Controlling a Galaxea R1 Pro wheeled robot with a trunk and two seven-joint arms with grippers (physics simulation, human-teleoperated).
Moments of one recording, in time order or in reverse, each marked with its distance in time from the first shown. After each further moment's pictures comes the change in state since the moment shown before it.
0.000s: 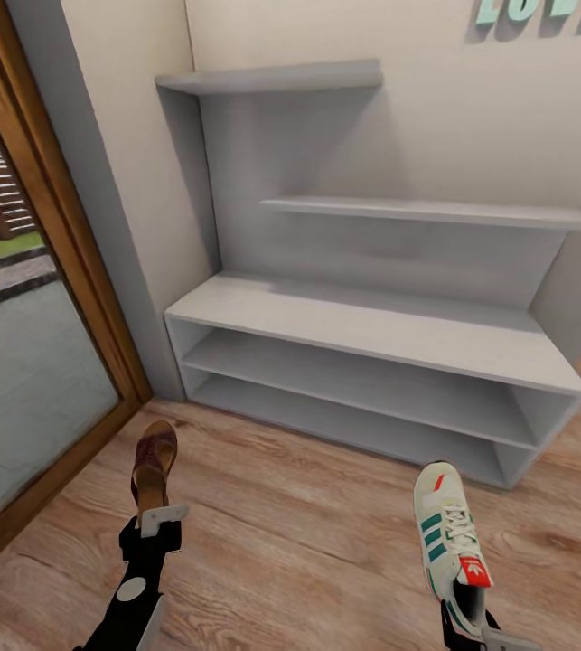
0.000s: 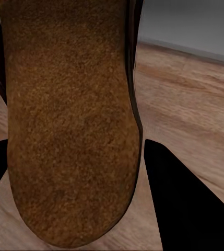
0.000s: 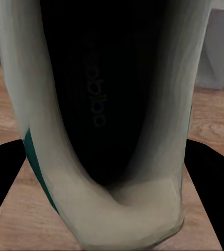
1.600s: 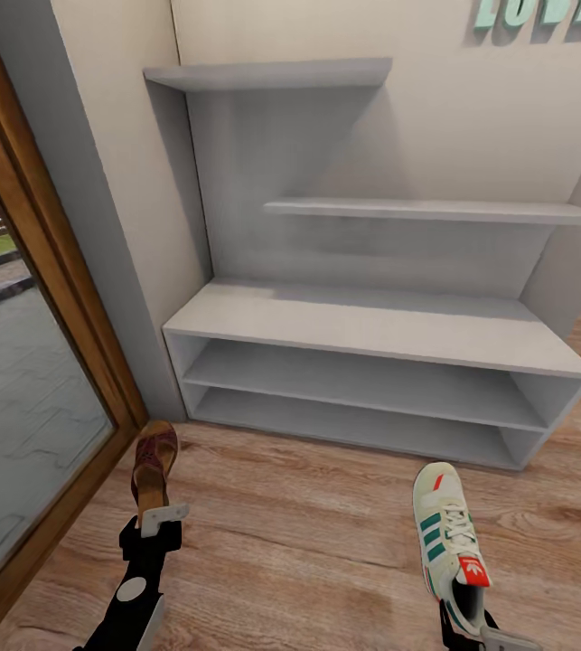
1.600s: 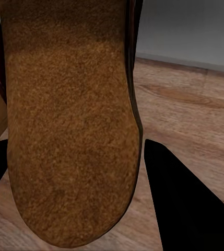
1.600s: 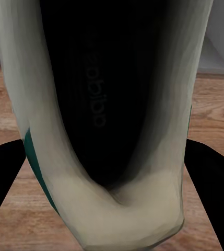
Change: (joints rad) left arm 0.000 0.000 -0.001 0.000 -0.001 -0.001 0.000; right arm 0.000 0.004 0.000 -0.003 0.000 0.001 0.000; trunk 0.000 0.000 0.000
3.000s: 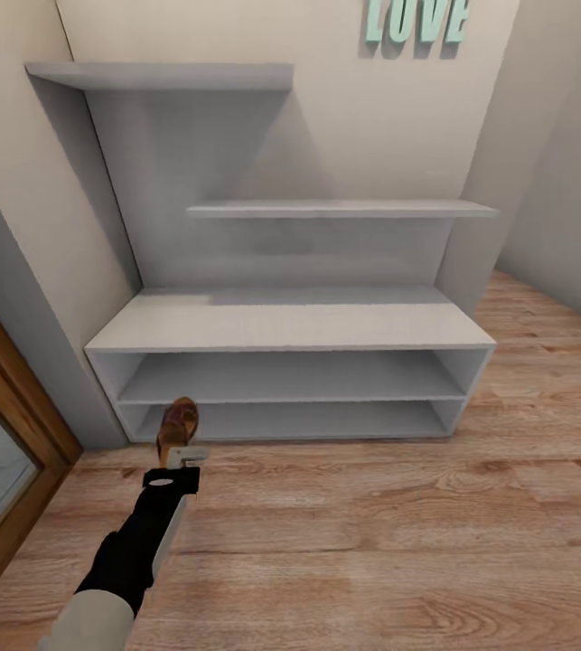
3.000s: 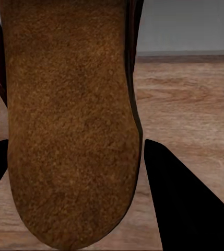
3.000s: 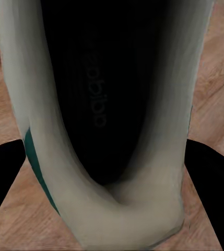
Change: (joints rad) left arm -0.275 -0.014 -0.042 0.002 -0.006 0.522 -0.010; right arm 0.000 -0.233 -0.532 -0.117 -0.059 0.385 0.000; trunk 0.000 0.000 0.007
